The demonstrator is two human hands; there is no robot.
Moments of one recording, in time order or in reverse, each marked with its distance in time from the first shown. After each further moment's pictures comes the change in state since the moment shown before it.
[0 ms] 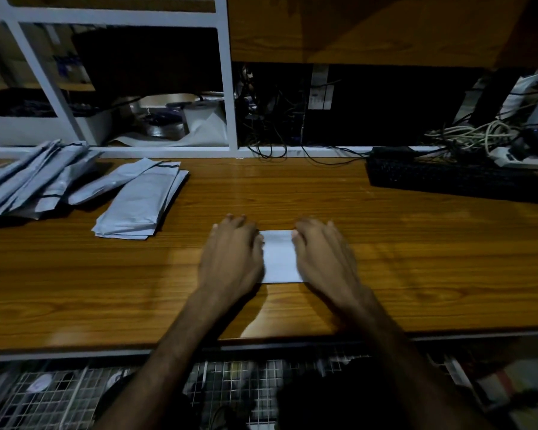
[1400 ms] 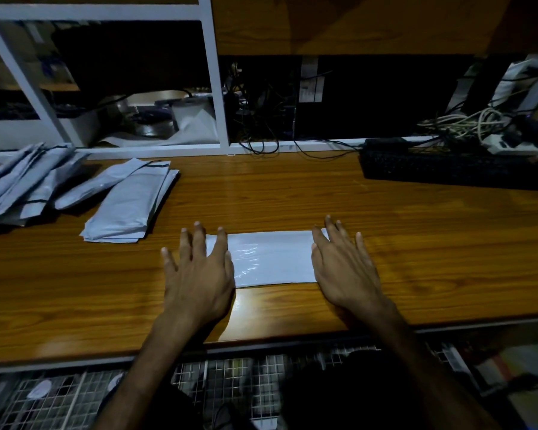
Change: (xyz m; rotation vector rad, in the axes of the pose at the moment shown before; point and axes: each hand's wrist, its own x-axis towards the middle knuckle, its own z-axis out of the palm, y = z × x) left_hand -0.027 -0.040 0.004 0.262 -0.262 -0.139; right_hand -0.027 0.036 -0.005 -0.156 -0.249 0.145
